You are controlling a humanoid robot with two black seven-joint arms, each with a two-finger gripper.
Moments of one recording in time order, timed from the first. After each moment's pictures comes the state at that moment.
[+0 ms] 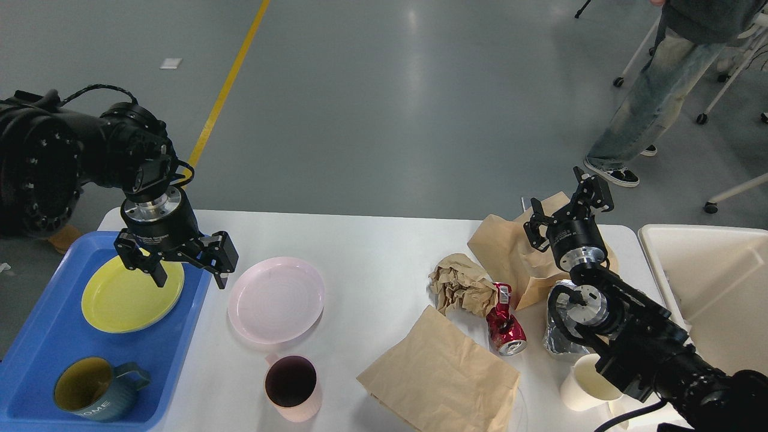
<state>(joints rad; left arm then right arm) -1.77 0.07 1.61 -0.89 0.03 -0.96 -0.28 0.63 -0.13 0.75 0.52 -0.05 0.13 0.52</state>
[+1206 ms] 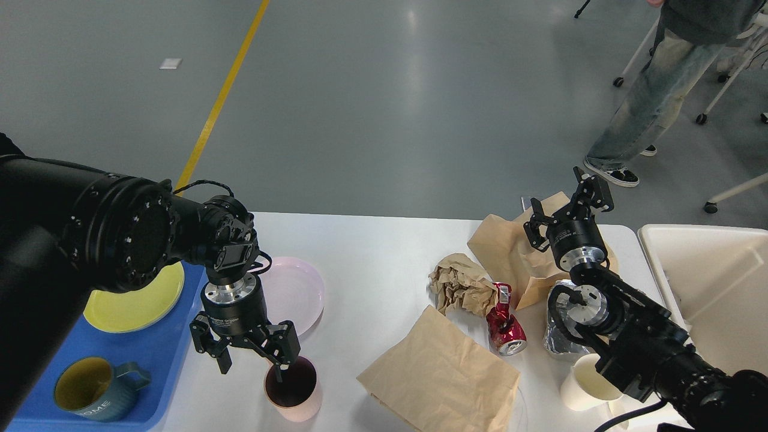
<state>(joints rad) -1.60 -0.10 1.47 -0.93 0.06 -0.96 -0.28 0.63 -0.13 0.75 0.52 -0.05 0.13 0.52</state>
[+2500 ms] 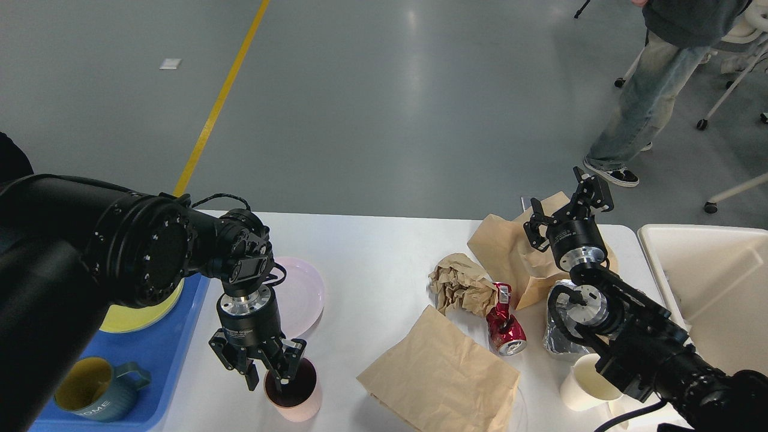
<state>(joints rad) -1.54 -0.14 1.46 -0.88 0.06 -0.96 -0.28 0.63 -0.13 0.75 0.52 -0.05 0.13 0.52</state>
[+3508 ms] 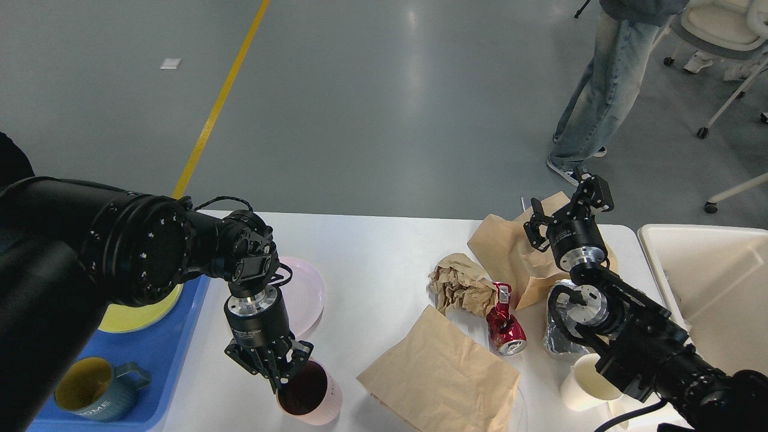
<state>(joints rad) -1.55 -0.13 1.42 -0.88 0.04 -0.96 -0.28 0.63 -0.13 0.75 0.52 -0.05 0.13 0.52</state>
